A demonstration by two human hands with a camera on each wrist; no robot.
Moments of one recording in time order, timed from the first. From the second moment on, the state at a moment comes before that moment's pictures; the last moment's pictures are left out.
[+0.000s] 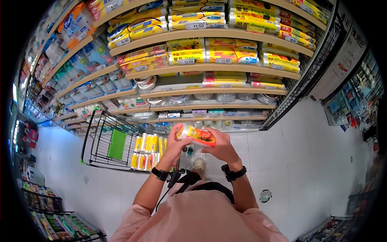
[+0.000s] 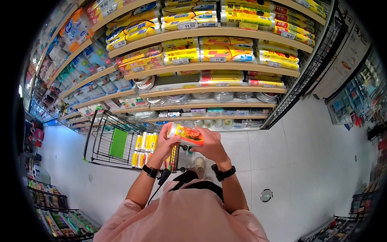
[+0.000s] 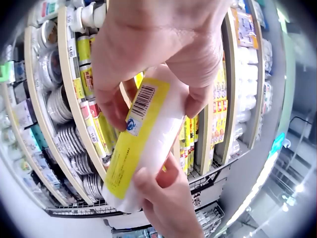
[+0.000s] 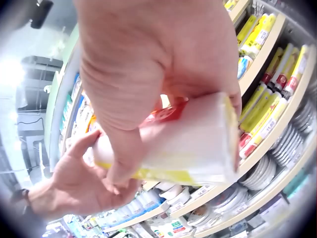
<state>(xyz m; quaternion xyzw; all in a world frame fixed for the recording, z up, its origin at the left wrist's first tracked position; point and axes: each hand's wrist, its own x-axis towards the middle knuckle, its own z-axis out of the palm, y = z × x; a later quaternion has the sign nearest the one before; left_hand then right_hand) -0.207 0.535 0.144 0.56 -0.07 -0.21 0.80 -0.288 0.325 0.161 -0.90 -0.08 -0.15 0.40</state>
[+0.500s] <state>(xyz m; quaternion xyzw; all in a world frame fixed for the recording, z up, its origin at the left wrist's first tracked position) -0.078 0.557 0.088 0.51 -0.09 -0.16 0.84 -0.154 0.286 0.121 -0.75 0.04 -0.05 0.66</state>
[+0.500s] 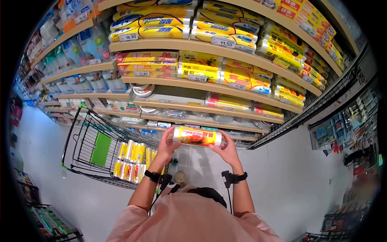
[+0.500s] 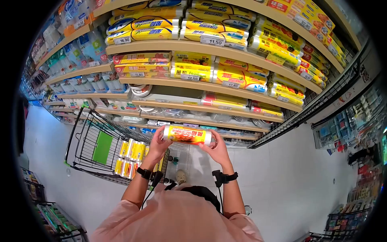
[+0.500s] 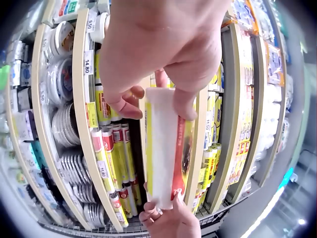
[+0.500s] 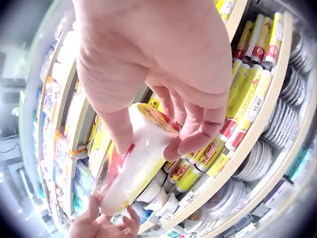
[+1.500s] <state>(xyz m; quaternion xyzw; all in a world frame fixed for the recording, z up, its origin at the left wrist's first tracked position) -0.031 0.540 -0.015 0.69 0.06 0.00 0.72 -0.041 0.280 0.002 -0.77 0.11 0.04 0.63</state>
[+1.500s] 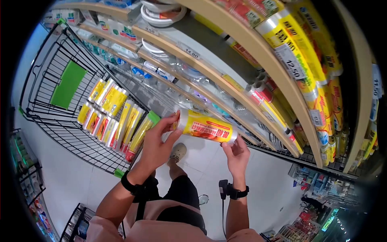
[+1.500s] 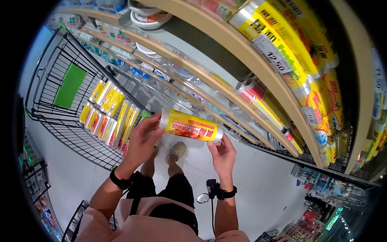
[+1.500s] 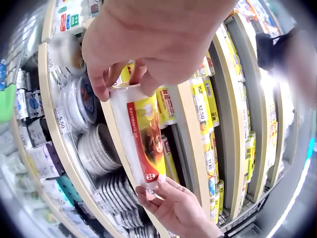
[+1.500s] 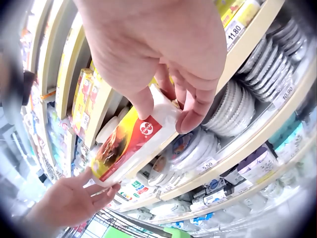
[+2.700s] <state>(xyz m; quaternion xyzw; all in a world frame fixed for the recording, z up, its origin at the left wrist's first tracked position) 0.228 0.446 -0.023 0.95 -0.16 0.12 0.25 0.090 0.282 -0.002 -0.91 -0.01 -0.17 0.37</state>
